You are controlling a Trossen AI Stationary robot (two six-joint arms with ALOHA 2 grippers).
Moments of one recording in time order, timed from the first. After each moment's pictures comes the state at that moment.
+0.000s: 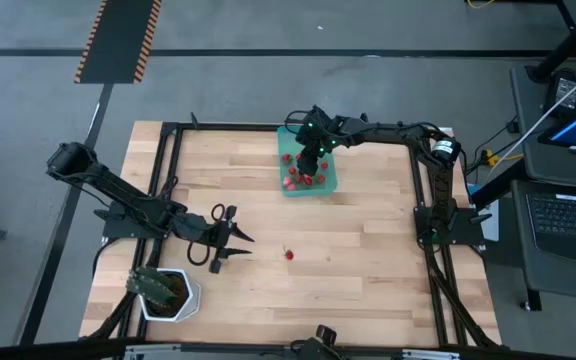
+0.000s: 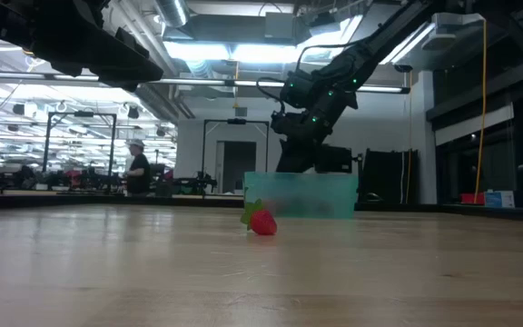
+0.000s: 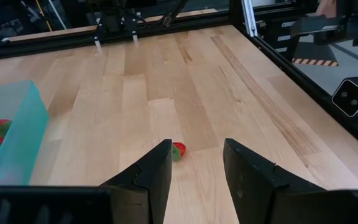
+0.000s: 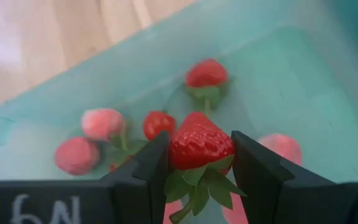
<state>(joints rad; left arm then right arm) -0.40 1.13 0.39 0.37 -0.25 -0.02 -0.54 1.98 1.38 -0.38 -0.24 -0.08</state>
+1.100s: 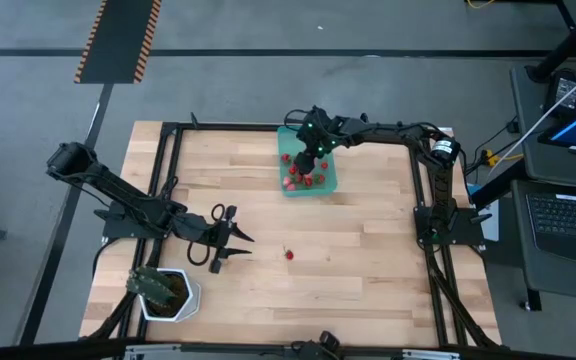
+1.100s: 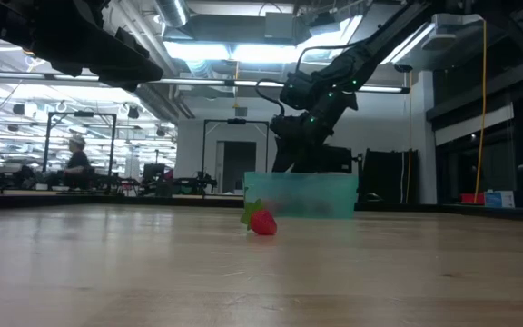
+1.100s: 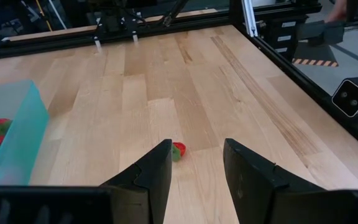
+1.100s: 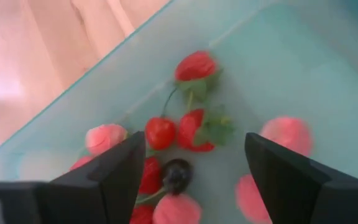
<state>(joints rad) -0.40 1.13 0.39 0.37 -0.25 -0.03 -0.54 1.99 1.38 -0.39 -0.24 0.13</state>
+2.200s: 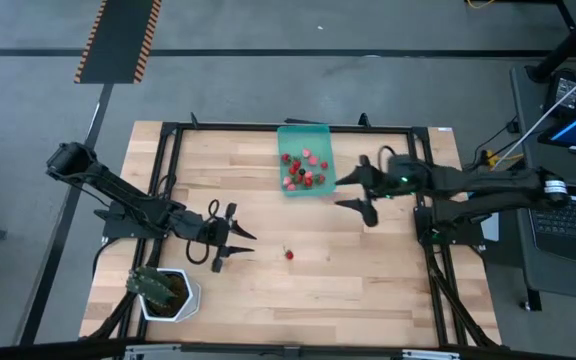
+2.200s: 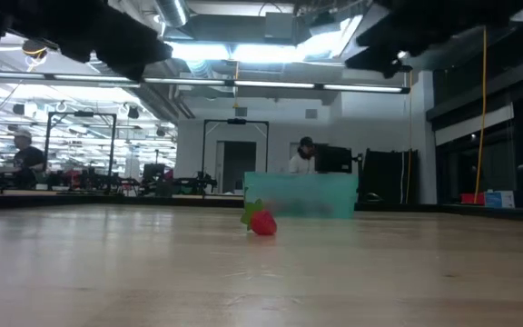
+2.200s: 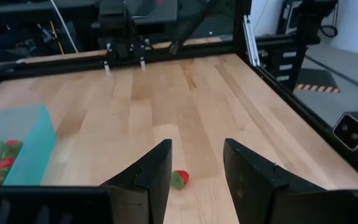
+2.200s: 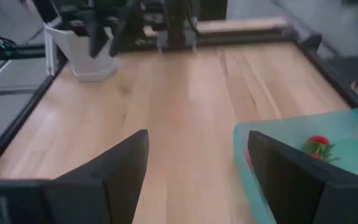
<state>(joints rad) -0.40 1.13 0.39 0.47 -0.28 -0.02 -0.11 0.97 0.67 -0.08 -0.12 0.02</state>
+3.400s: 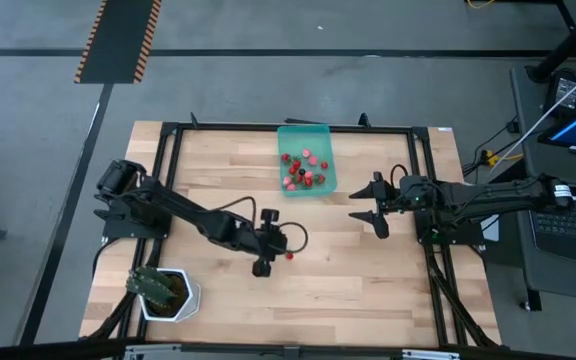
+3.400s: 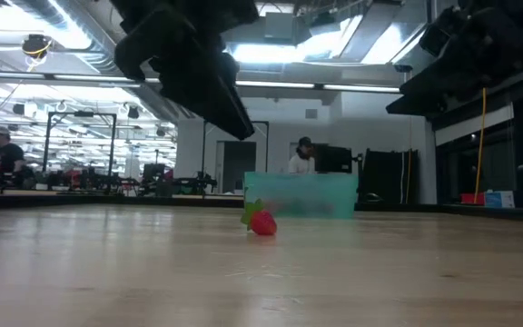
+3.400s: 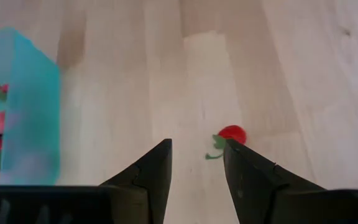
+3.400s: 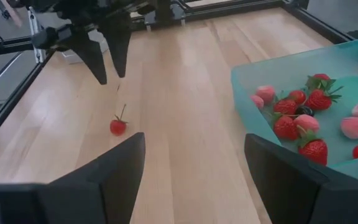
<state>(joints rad) -0.31 1.70 1.09 -0.29 -0.35 -0.01 -0.03 0.71 0.32 0.03 0.00 0.15</state>
